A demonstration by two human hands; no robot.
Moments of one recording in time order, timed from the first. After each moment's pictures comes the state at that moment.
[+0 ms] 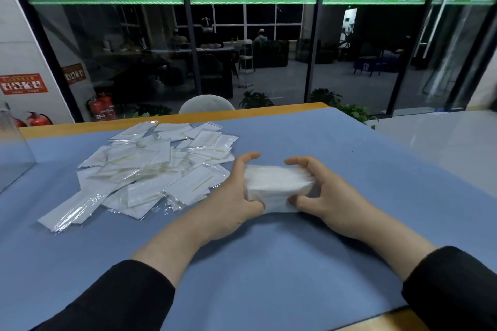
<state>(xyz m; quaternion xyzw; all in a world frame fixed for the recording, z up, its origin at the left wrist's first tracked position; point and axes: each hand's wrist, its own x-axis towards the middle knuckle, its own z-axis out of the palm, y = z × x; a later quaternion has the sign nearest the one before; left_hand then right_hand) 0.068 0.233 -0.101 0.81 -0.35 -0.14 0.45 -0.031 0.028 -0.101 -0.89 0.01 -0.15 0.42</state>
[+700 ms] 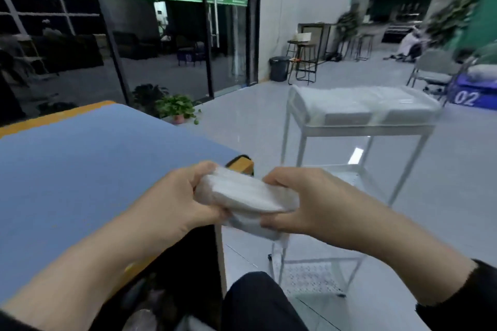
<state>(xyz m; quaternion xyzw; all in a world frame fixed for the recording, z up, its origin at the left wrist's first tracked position) -0.173 0.059 -0.055 0.64 -0.61 -0.27 0.38 -0.395 -0.045 -0.047 -0.92 0.32 -0.12 0.18</state>
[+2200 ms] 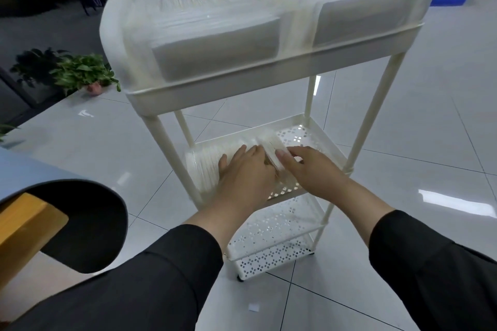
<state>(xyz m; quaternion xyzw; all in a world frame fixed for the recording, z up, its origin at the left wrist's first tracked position) -0.370 -0.317 -0.272 0.71 -0.68 -0.17 0.08 -0.528 -0.358 -0.296 -0.72 0.57 -0.23 0.34</state>
